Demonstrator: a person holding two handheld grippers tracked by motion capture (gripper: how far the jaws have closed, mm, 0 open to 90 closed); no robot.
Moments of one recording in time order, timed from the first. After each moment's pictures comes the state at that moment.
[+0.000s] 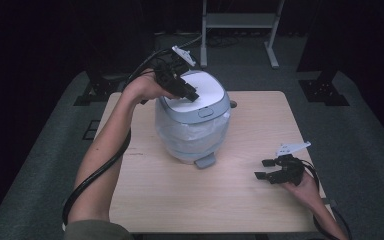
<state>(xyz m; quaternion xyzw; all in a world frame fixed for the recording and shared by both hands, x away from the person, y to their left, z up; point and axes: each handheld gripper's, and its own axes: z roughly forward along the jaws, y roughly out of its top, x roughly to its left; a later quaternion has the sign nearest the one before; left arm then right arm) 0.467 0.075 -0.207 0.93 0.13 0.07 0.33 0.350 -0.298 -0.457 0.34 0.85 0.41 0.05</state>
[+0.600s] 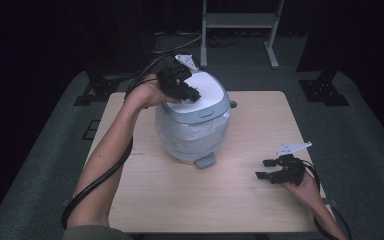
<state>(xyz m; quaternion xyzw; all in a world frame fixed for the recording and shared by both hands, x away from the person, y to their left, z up) 0.456 0.072 -0.214 0.93 0.13 0.12 0.34 0.350 -0.301 -0.458 0.34 0.84 0.41 0.05</state>
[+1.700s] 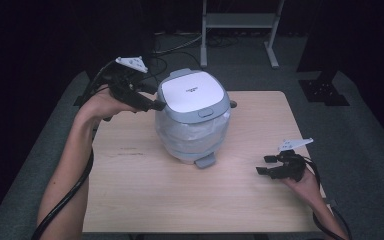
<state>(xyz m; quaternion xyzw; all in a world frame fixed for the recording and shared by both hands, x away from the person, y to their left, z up) 0.423 0.177 -0.210 0.89 0.21 0.11 0.40 0.358 -0.305 -0.453 0.36 0.84 0.41 0.06</state>
